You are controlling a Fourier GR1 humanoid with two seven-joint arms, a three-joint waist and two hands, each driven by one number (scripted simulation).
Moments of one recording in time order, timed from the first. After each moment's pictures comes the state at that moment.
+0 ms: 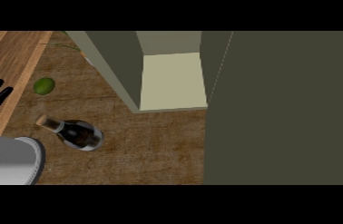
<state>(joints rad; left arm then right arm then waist) -0.03 0.39 0.47 -1.67 0.66 -0.50 0.27 0.30 -0.16 0.22 -2.40 -0.26 0.19 0.22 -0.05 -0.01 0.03</state>
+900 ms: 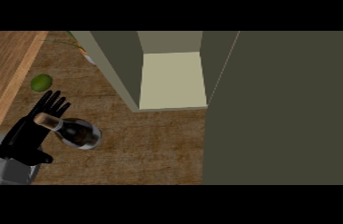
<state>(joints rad) -0.20 0.32 0.40 -0.96 0.39 -0.77 -0.11 0.33 -0.16 0.19 -2.40 -0.28 0.22 0.20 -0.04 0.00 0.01</state>
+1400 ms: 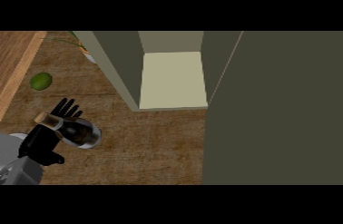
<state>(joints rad) -0.32 0.34 0.39 -0.58 0.27 -0.84 -0.29 0.33 -0.16 0.16 -2.41 -0.28 0.24 0.20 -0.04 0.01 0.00</state>
